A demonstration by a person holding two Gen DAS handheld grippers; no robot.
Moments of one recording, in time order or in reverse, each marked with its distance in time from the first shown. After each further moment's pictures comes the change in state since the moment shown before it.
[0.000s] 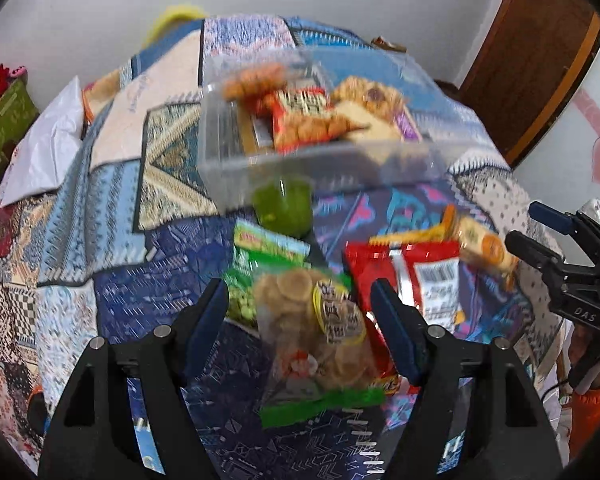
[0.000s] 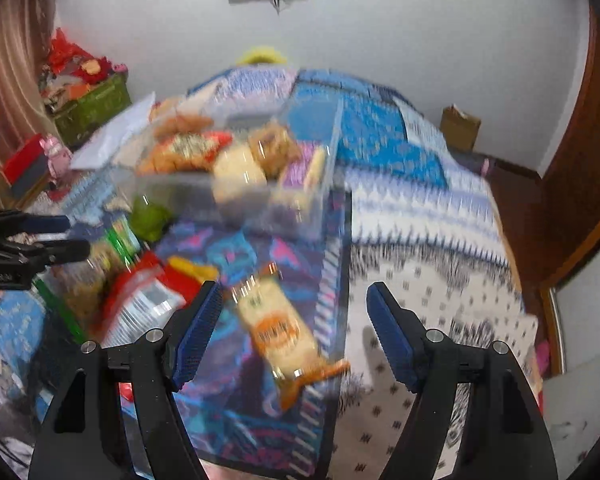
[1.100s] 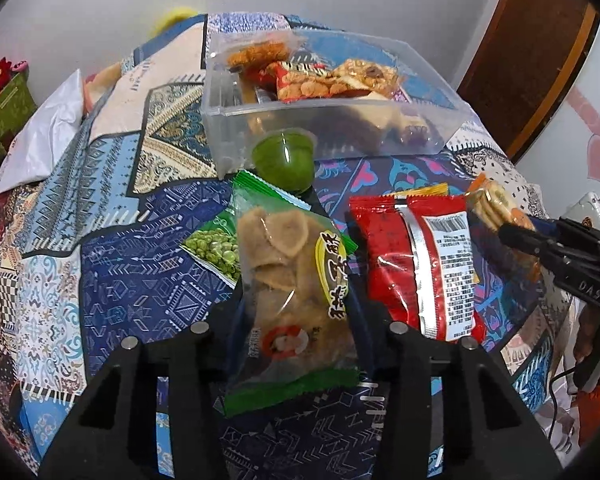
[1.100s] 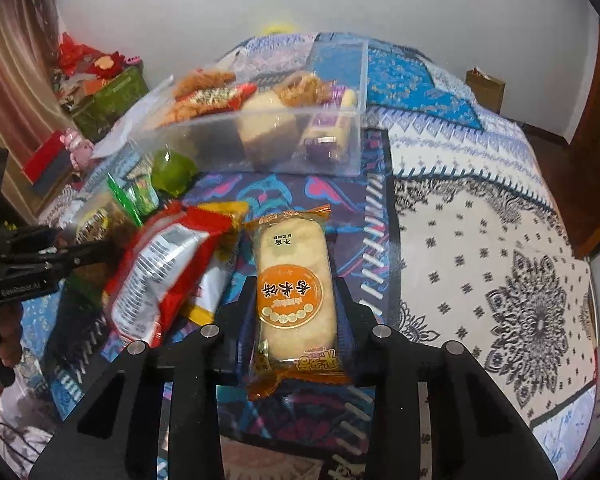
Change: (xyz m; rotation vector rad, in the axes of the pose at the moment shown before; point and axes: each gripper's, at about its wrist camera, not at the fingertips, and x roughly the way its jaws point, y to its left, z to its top) left arm 0.002 0.004 -0.041 -0.007 -0.056 -0.017; right arm -0.001 0.004 -0.029 0.072 0.021 0.133
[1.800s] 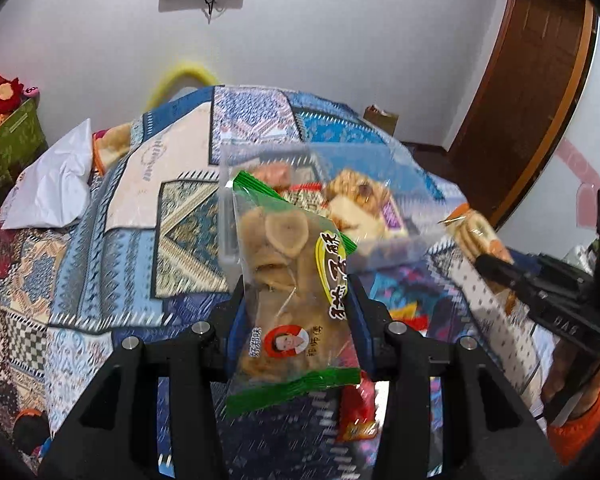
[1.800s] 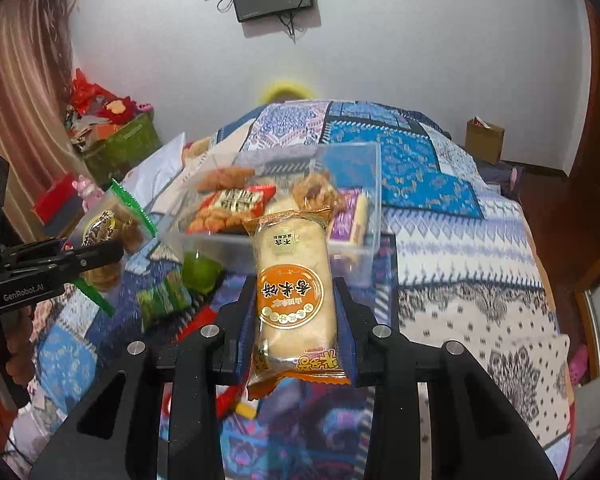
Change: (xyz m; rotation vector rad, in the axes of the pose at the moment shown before) left arm -0.049 0.005 0.075 -0.035 -0.196 -0.029; right arm -0.022 0.015 0.066 -0.001 -0.172 0.017
